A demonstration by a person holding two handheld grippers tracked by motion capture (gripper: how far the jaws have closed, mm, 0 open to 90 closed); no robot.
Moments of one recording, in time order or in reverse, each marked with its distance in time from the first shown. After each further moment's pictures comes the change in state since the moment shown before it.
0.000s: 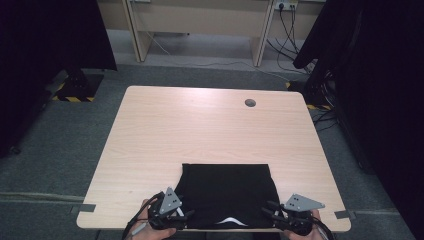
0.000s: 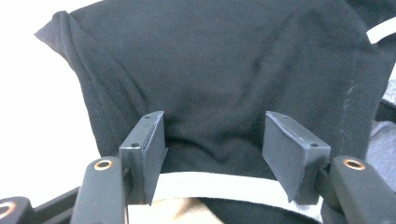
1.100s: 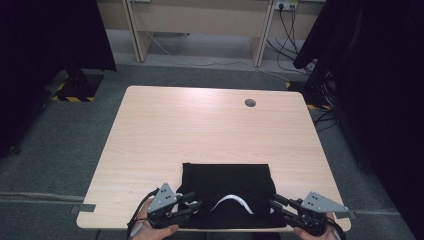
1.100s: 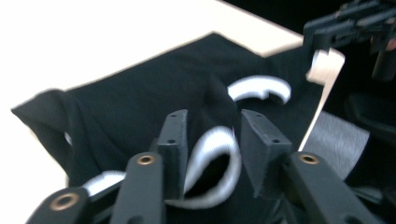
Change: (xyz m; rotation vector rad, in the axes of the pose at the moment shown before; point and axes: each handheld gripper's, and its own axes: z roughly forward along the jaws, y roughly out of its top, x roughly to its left) left arm -0.005 0.032 -0.024 -0.273 -0.142 -0.125; right arm -0.001 0.020 -0.038 -0.209 0.011 0.034
